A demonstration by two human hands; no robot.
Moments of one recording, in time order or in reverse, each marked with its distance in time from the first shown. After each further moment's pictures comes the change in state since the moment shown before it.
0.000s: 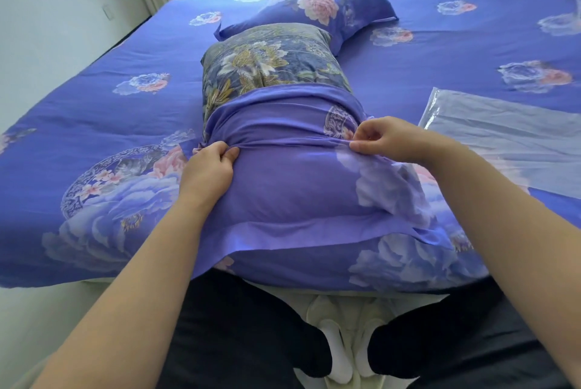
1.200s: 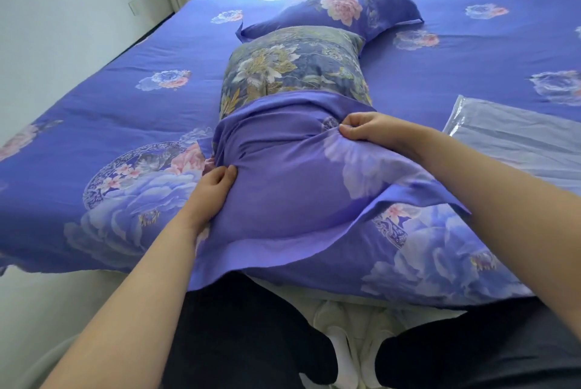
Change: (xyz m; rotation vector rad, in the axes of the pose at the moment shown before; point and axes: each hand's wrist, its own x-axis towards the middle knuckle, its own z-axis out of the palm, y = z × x) left_hand -0.014 -0.054 0.011 -0.539 -0.220 -0.197; right_hand 0.054 -0.027 0.018 0.513 -0.154 0.009
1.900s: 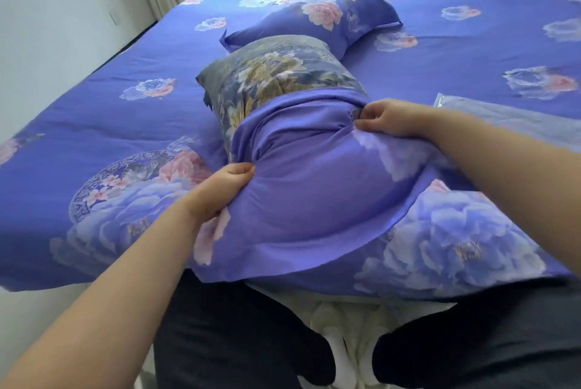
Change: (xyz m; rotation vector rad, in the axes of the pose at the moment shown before) left_hand -0.010 0.051 0.018 -0.291 -0.428 0.020; right_hand -0.015 0.000 -0.052 -0.727 0.146 0.063
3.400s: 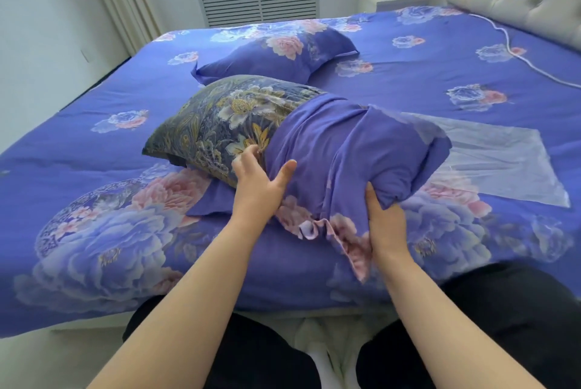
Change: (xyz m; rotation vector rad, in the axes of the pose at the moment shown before) left_hand 0.025 0.028 0.110 0.493 0.479 0.291; right_hand -0.130 -0.005 0.127 1.067 0.876 0.474
